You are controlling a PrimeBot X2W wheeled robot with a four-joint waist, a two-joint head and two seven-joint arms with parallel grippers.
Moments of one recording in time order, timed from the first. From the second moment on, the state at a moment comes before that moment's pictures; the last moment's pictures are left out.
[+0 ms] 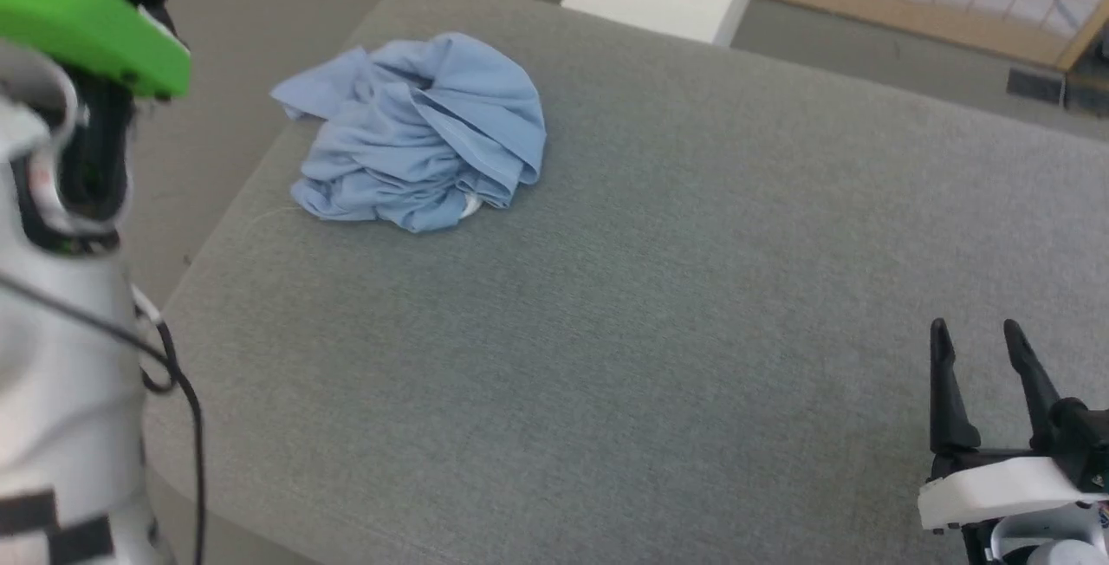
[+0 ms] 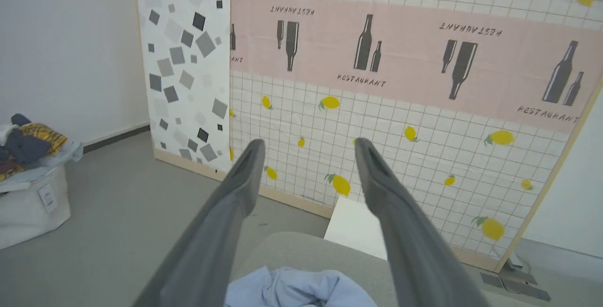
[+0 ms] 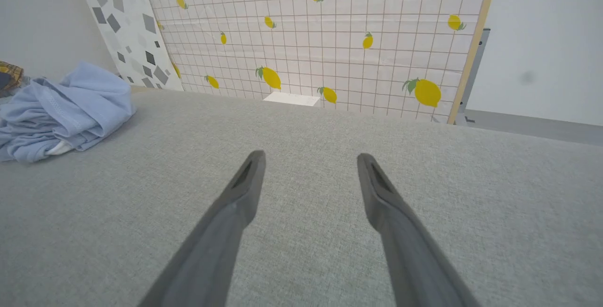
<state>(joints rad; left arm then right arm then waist) -0.76 0.29 0.04 0.00 -0.48 0.00 0.32 0.01 -0.05 -0.18 0.11 0.06 0.13 -0.25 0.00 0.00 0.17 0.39</state>
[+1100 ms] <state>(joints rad) -0.82 0.35 0.03 0.48 -0.60 0.20 0.89 -0.06 -0.10 -0.21 0.00 -0.01 0.13 -0.26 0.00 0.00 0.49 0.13</state>
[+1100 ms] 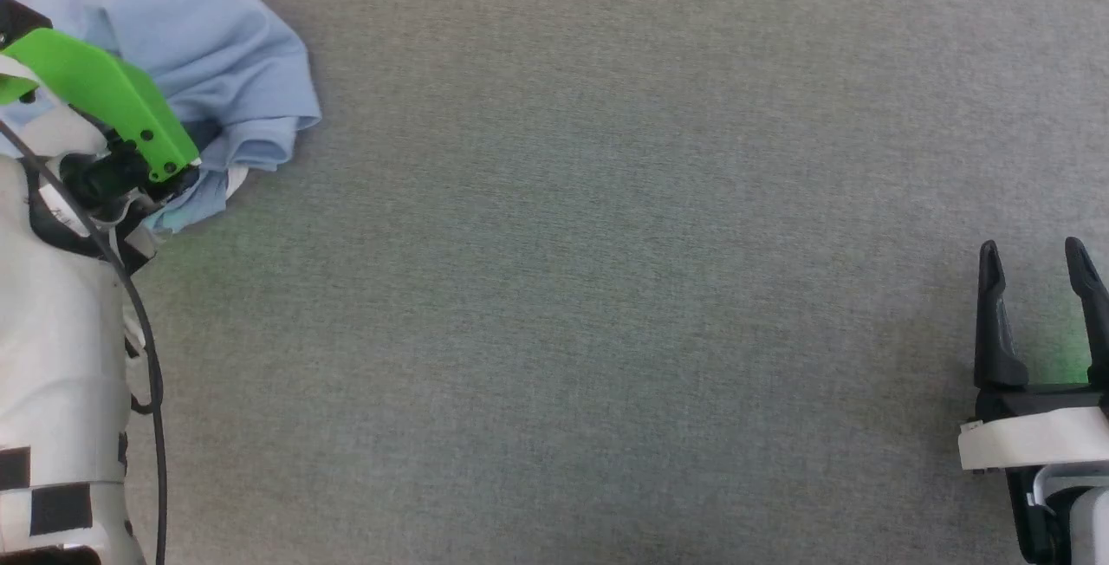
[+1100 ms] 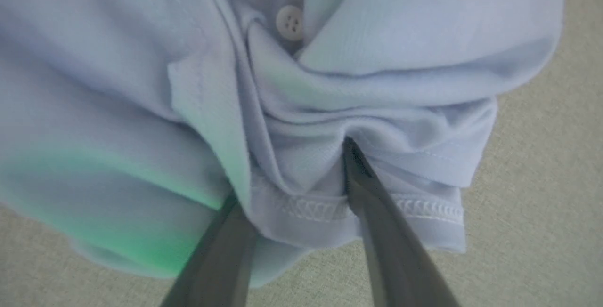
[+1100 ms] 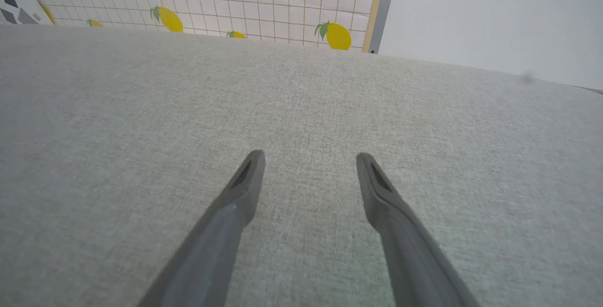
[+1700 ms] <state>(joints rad) -0.85 0.39 -0.01 0.39 -0.61 -0.01 0.74 -0.06 -0.06 -0.17 0.07 0.02 0.13 -0.26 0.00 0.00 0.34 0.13</state>
